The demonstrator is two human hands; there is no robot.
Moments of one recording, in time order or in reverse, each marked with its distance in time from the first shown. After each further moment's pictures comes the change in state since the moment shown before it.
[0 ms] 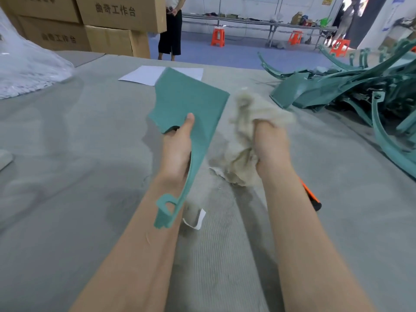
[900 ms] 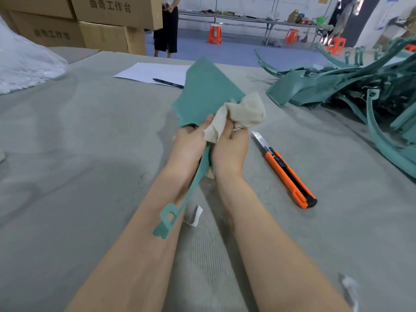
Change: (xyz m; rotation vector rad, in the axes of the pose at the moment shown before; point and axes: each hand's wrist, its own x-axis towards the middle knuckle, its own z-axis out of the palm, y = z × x) left_hand -0.014 -0.002 0.017 0.148 -0.154 0.009; right_hand -0.015 0.037 0.050 0.005 0.158 -0.014
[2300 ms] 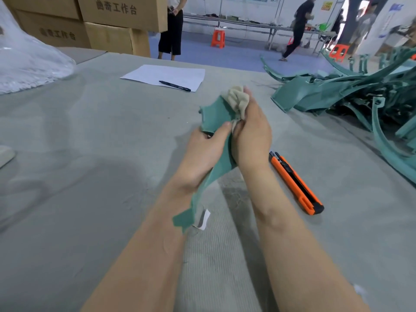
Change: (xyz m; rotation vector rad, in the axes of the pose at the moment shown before) left_hand -0.008 0.005 -0.001 0.232 -0.114 0.144; right_hand 0.024 -0.019 -0.019 -0.616 -0.118 -0.523
